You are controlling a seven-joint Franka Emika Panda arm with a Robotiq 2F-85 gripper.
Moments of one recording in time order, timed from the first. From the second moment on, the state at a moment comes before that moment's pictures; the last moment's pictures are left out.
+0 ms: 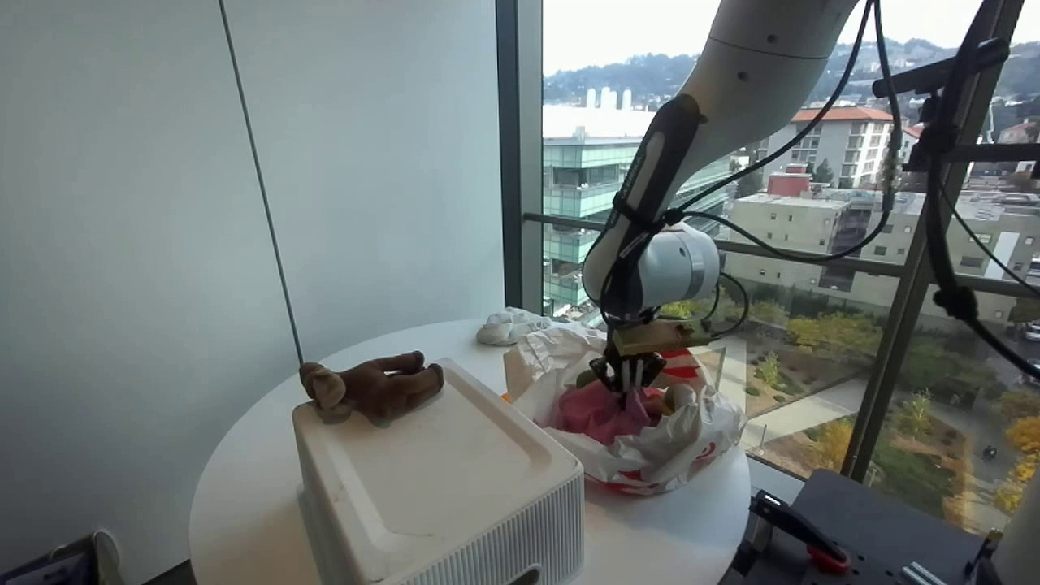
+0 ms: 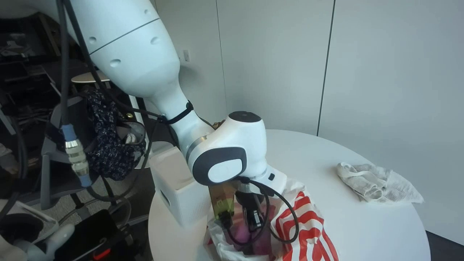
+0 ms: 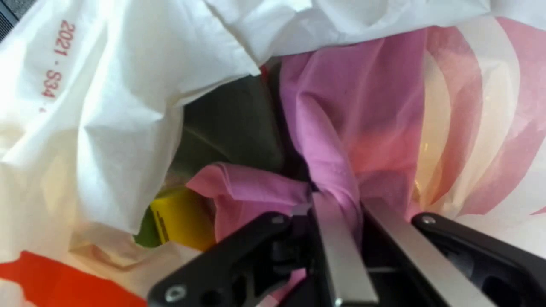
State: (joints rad) arm -0.12 0.35 -0.13 -2.41 0.06 2.77 0.18
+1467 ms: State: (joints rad) arm 0.13 -0.47 0.02 -2.49 0.21 2.05 -0.08
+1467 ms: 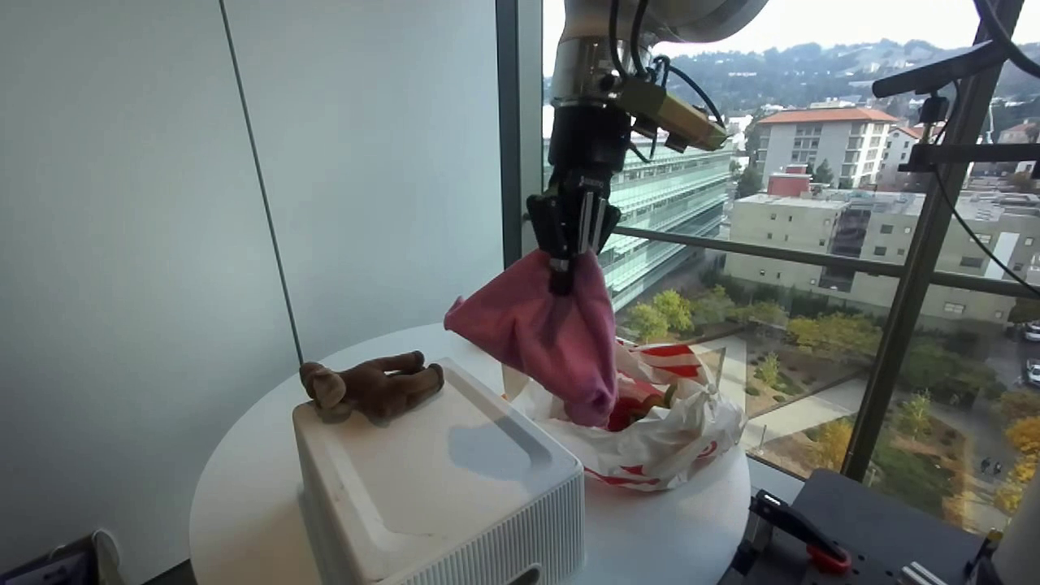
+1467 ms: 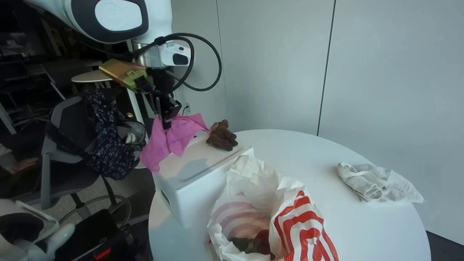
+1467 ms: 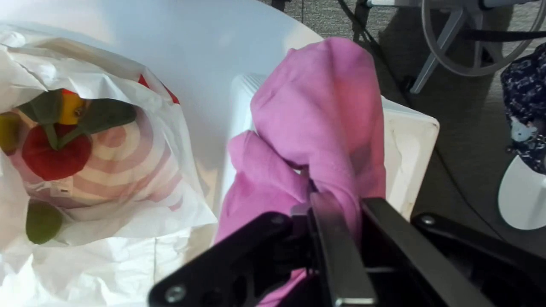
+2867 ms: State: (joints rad) arm 0.23 0.03 0.07 -2.56 -0.40 3.04 0.19
